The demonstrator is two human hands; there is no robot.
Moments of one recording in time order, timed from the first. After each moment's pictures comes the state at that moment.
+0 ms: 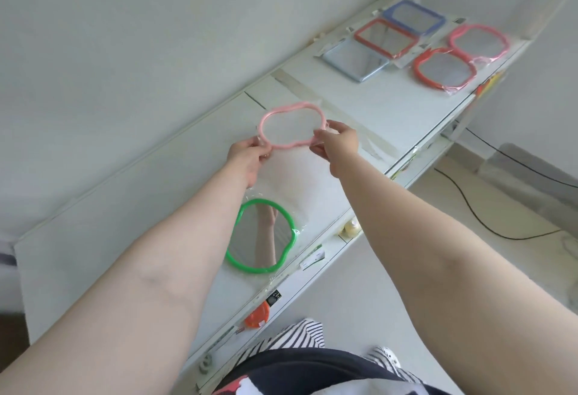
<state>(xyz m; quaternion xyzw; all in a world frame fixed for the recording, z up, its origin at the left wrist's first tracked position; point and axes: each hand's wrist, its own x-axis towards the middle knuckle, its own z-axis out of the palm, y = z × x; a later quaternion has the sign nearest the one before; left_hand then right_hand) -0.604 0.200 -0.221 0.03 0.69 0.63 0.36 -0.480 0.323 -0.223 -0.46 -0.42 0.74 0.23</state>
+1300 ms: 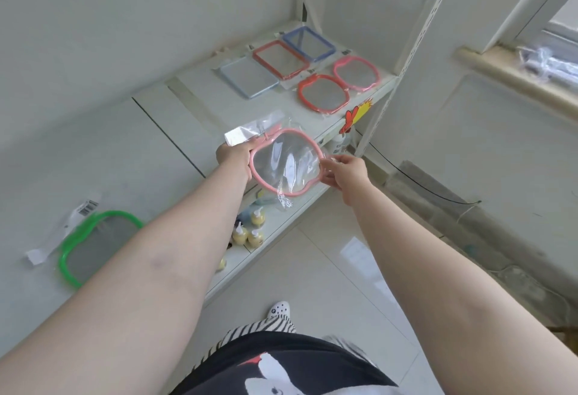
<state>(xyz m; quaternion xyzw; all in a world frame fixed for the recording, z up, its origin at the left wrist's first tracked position) -0.405 0.395 -0.204 -0.13 0.68 0.64 0.34 -0.226 0.498 -0.217 -0.54 -0.51 0.64 0.18</state>
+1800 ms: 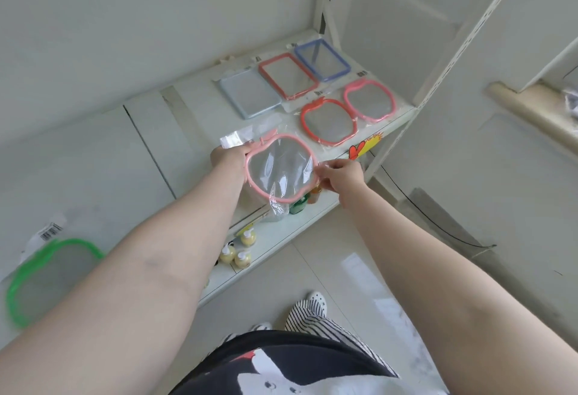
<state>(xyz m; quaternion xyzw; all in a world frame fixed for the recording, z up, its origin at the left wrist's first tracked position) -0.455 0.489 -0.212 -0.20 0.68 0.64 0.30 -0.286 0.609 -0.215 -0.54 -0.58 0.61 0.10</state>
